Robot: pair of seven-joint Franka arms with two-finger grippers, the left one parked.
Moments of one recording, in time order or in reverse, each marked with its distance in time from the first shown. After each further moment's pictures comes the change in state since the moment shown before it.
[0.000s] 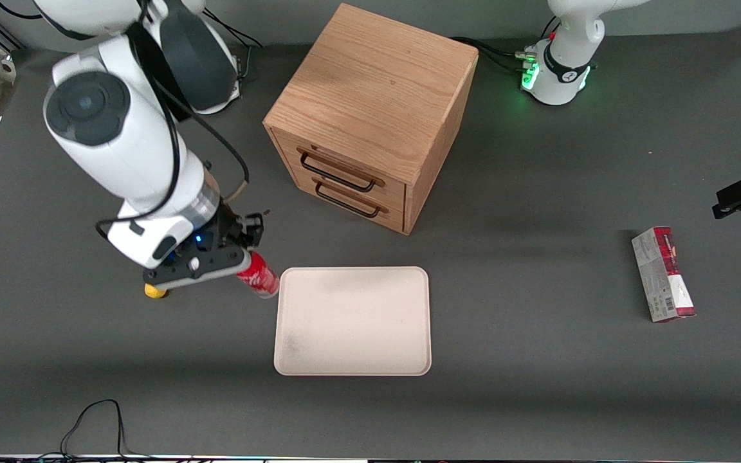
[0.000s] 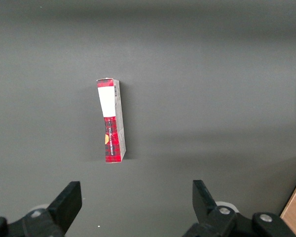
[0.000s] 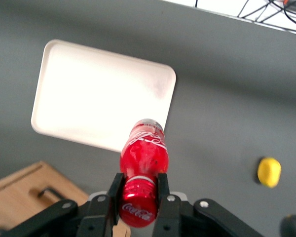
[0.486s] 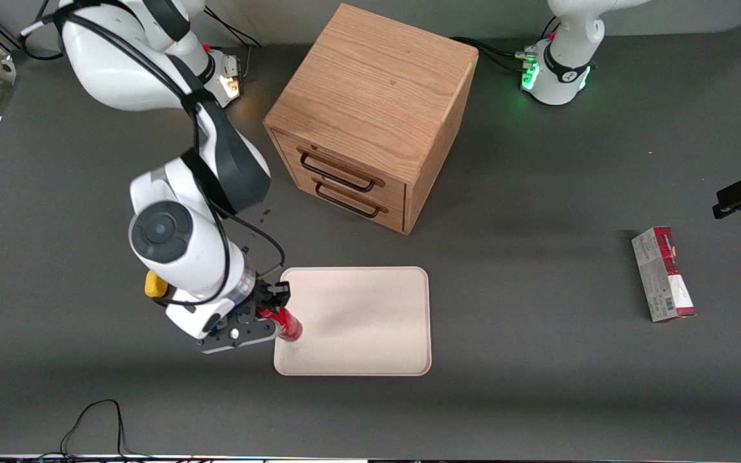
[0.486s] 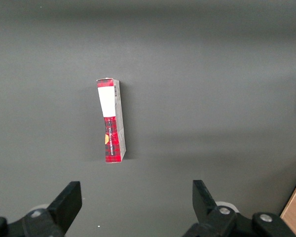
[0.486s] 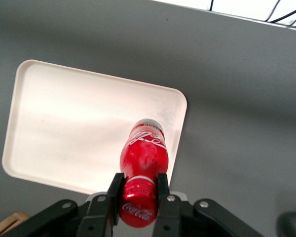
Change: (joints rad) arm -0.011 0.213 -0.013 0.004 0.000 0.222 0.000
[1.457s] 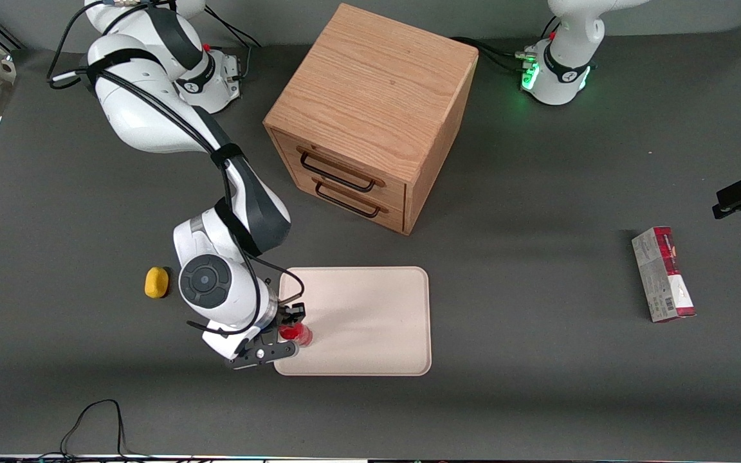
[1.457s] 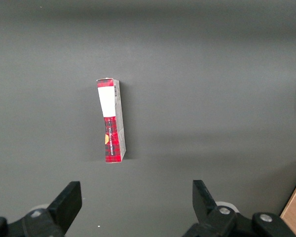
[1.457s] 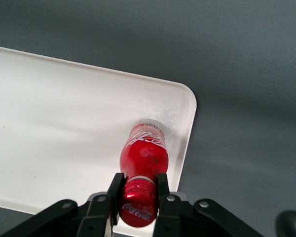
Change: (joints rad) arm -0.004 0.126 -0.006 0.003 -0.002 0.079 -0.004
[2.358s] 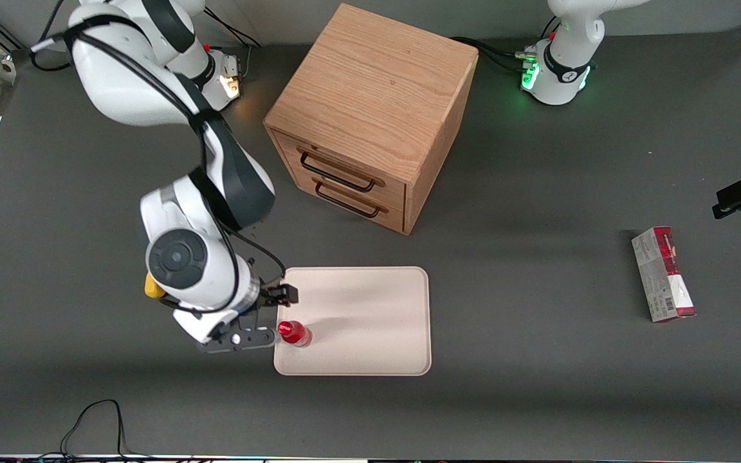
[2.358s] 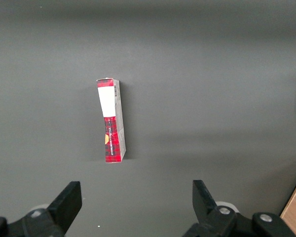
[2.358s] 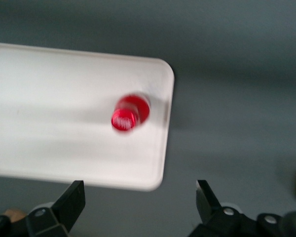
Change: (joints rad) arm 0.006 -0.139 0.004 0.036 0.000 -0.261 0.113
